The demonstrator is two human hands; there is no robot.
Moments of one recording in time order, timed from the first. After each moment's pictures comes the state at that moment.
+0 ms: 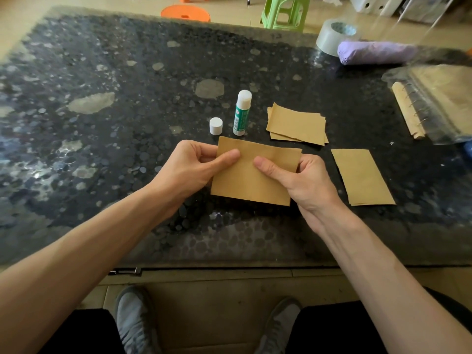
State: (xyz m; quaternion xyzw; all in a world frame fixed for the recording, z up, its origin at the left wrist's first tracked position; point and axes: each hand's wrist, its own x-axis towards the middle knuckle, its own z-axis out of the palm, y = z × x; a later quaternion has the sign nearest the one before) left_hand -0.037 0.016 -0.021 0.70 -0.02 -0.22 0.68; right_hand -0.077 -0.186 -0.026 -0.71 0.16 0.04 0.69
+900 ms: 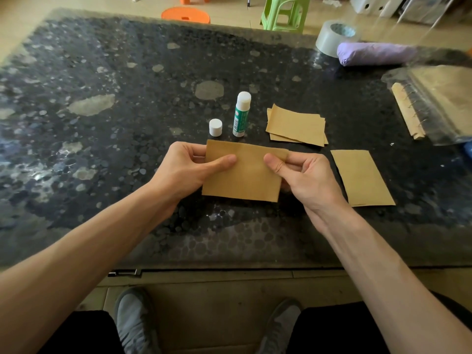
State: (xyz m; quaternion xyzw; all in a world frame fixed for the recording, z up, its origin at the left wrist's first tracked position) left_hand -0.036 0.019 -0.018 0.72 0.04 -0.20 0.67; right_hand -0.073 -0.192 -0.026 -0.72 0.16 0.02 0.68
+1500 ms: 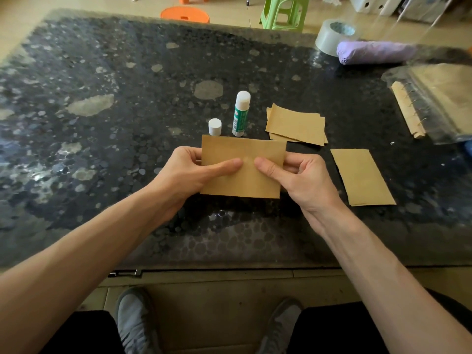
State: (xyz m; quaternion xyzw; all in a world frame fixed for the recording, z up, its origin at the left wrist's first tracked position) left_hand -0.036 0.017 -0.022 0.69 0.05 -0.24 0.68; right_hand -0.078 -0.188 -0.024 -0.70 0.12 0.03 0.70
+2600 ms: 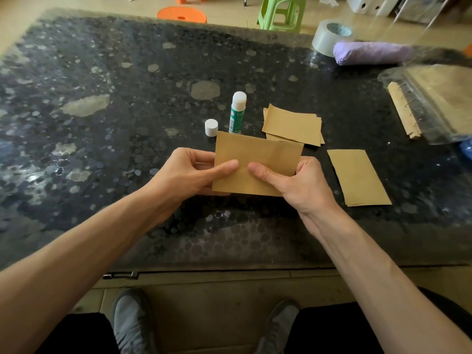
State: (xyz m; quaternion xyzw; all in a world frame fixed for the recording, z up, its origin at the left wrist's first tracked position) left_hand -0.035 0.017 -0.024 0.68 0.00 -0.27 0.68; right_hand -0.078 -0.189 -0.029 -0.74 0.12 0.01 0.66
